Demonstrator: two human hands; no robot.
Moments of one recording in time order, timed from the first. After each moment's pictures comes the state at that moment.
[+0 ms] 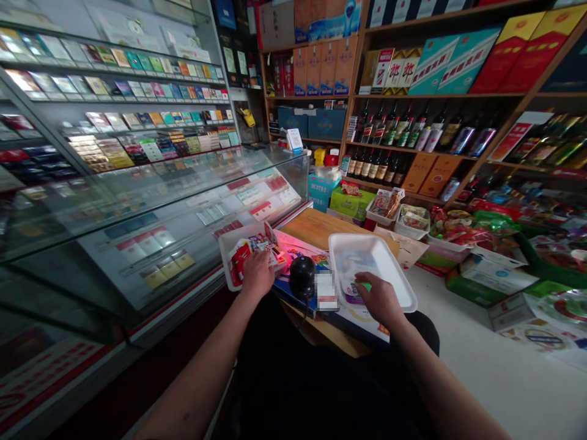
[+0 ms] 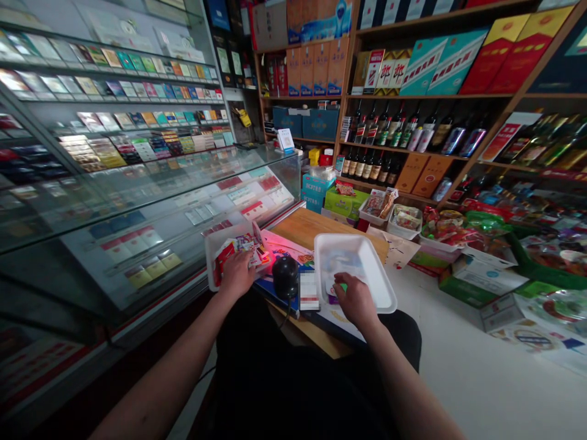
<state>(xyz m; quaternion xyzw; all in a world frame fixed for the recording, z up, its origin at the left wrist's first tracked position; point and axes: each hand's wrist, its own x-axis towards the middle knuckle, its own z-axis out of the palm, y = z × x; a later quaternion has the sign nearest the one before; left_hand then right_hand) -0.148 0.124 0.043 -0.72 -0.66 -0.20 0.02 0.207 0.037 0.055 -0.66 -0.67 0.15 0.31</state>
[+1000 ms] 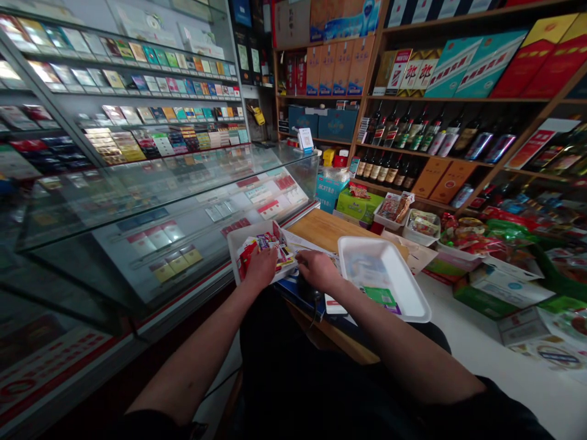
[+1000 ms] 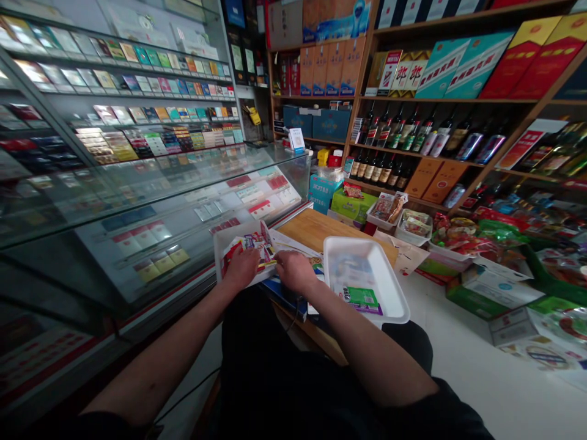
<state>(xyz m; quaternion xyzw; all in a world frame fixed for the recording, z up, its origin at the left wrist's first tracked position) -0.175 0.153 0.043 -0.79 -0.60 -0.13 0.04 0.043 0.117 0.108 -0.48 -0.84 0.13 0.22</state>
